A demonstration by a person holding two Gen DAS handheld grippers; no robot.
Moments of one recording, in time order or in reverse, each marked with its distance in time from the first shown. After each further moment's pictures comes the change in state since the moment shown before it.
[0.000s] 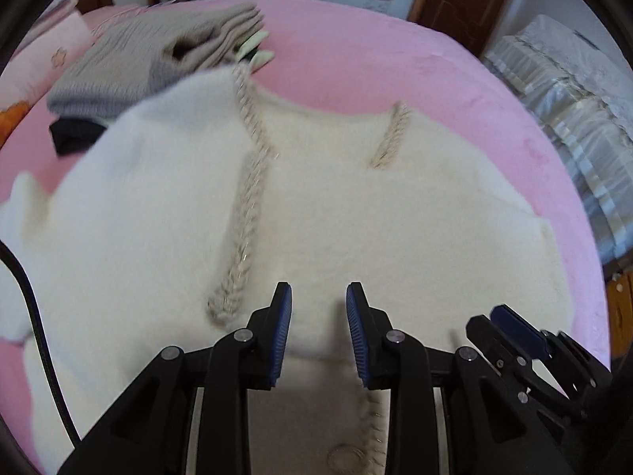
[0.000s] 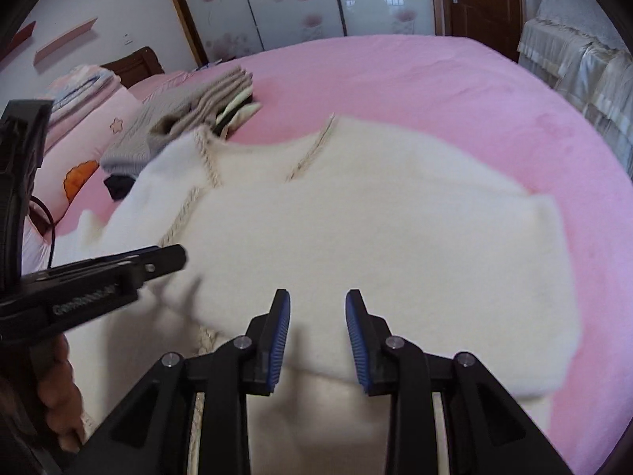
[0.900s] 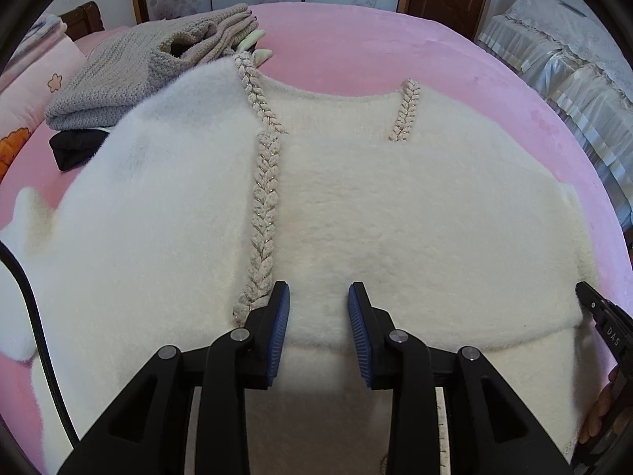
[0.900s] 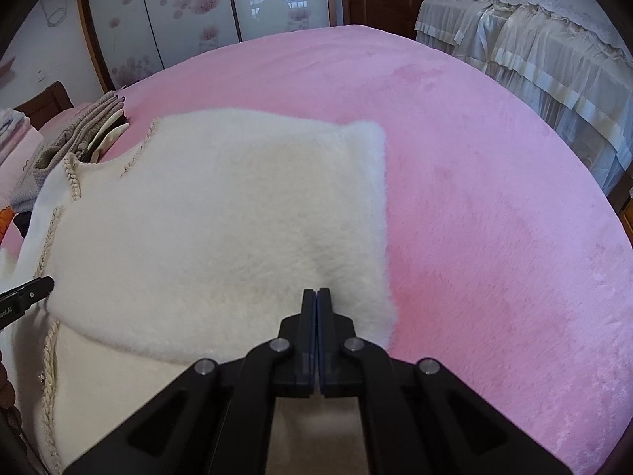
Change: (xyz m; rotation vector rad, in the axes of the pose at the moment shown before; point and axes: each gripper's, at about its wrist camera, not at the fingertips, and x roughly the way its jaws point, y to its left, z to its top) left arm 0.004 0.006 -0.011 0.099 -0.023 0.030; right arm -0.022 -0.126 -0.031 0.172 -0.043 -0.271
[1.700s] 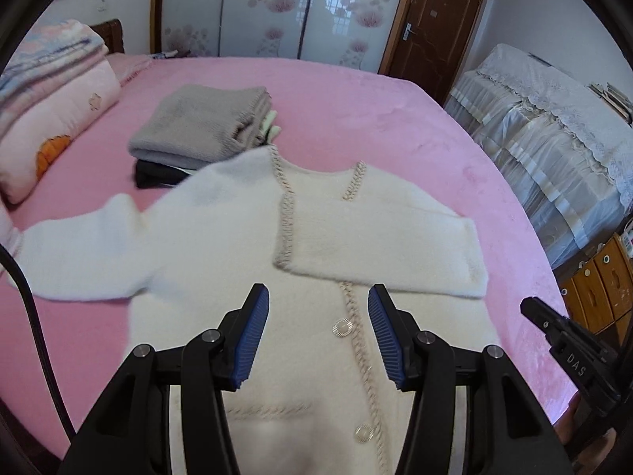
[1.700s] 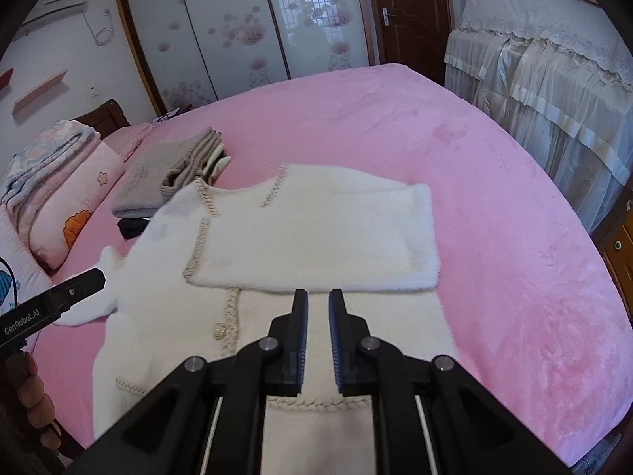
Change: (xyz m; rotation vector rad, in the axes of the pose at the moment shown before) left arm -0.236 0.030 -0.061 -0.056 -0.180 -0.097; right arm -0.215 0.076 -0.029 -0.024 -0.113 0.169
